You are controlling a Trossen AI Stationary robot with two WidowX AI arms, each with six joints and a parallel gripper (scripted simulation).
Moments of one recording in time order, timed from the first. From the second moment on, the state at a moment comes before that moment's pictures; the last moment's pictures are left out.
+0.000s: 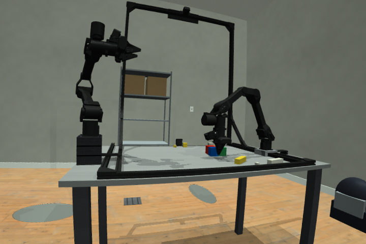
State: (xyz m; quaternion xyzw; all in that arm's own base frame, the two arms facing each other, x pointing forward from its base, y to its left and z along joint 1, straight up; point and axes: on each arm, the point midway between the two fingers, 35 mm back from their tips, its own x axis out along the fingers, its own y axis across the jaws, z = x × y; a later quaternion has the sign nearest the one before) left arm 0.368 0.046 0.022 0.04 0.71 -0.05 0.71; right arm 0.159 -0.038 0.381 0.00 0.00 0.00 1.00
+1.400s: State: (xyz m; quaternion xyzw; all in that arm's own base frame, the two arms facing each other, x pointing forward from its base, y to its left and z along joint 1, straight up) left arm 0.366 0.032 0.021 0.05 0.71 -0.05 0.71; right arm 0.159 -0.038 0.381 0.00 0.00 0.00 1.00
